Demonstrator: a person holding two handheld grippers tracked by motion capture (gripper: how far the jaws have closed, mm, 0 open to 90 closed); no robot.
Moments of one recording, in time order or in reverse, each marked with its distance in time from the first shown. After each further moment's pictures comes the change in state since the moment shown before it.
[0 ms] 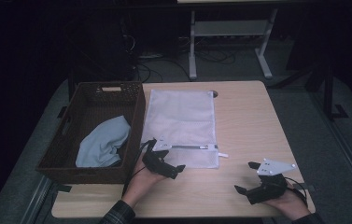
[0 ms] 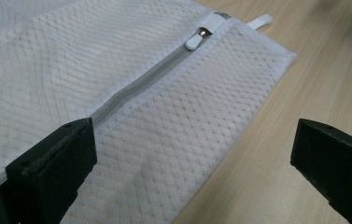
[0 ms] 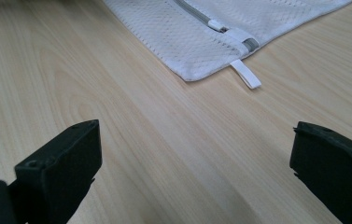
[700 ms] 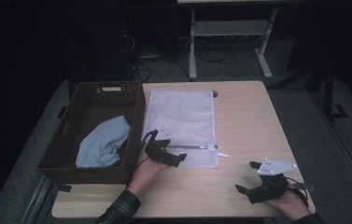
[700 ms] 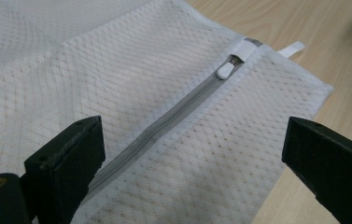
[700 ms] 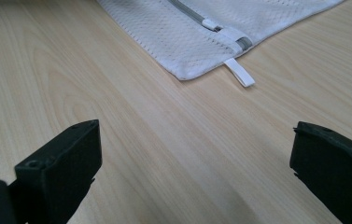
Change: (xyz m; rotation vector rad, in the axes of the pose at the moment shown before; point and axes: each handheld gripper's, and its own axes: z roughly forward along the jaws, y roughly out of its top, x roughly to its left) left arm 0.020 0.018 0.015 -0.016 0.032 -0.032; right arm -0.001 -0.001 -0.001 -0.002 -0.017 0.006
